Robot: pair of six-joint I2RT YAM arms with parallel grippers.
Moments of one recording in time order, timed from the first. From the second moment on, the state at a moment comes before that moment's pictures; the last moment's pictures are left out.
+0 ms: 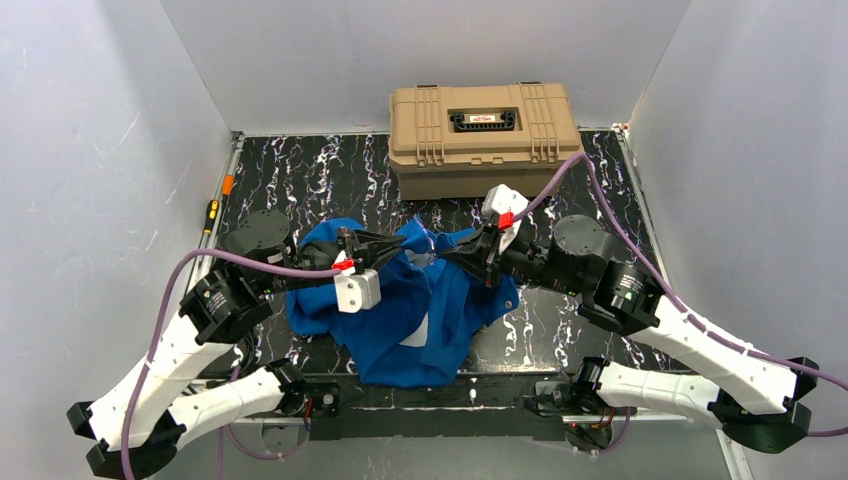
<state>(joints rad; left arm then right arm) -0.84 0.83 1.22 -0.52 0.49 0.87 1.07 0.90 1.11 -0.27 -0.14 -0.03</state>
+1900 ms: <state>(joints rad) -0.84 0.84 1.22 -0.49 0.50 0.83 1.07 0.88 1.11 -0.27 -0.15 -0.02</state>
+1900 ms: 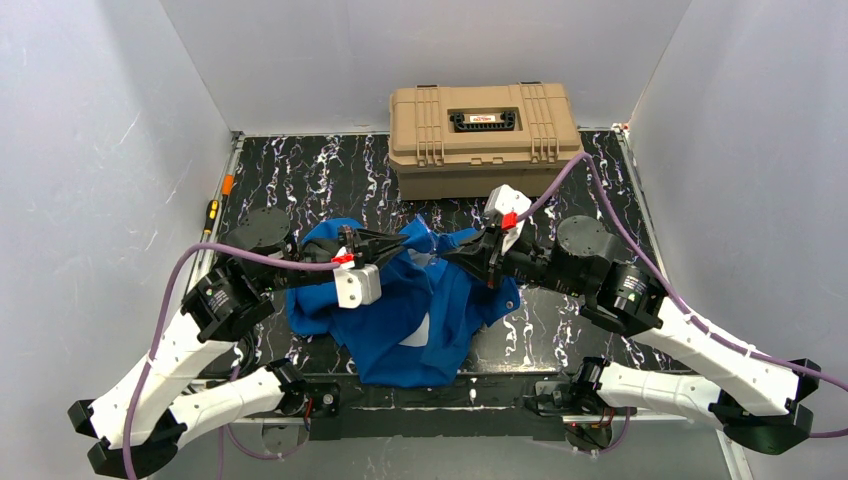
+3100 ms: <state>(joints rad) -0.84 0.83 1.18 -0.47 0.50 0.86 1.07 0.87 1.10 -0.27 -0.15 0.02</state>
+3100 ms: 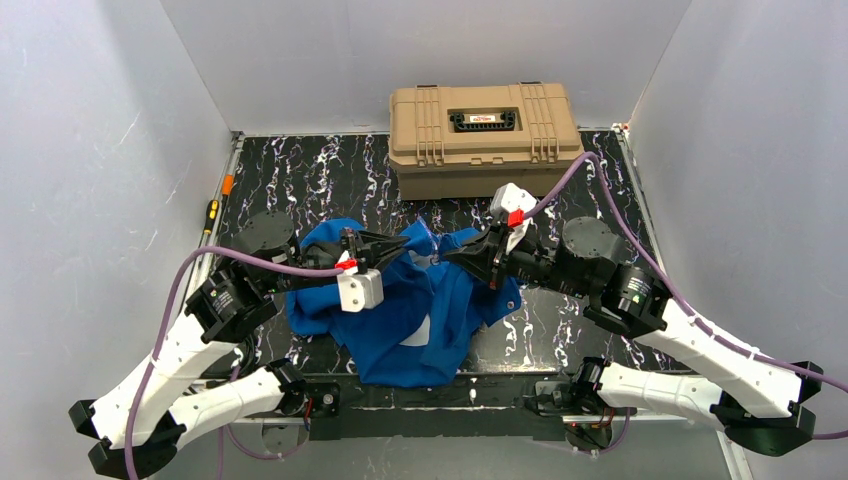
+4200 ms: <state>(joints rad) -0.84 0.82 1.20 -0.46 0.50 0.85 1.07 0.88 1.10 -0.29 -0.17 0.05</state>
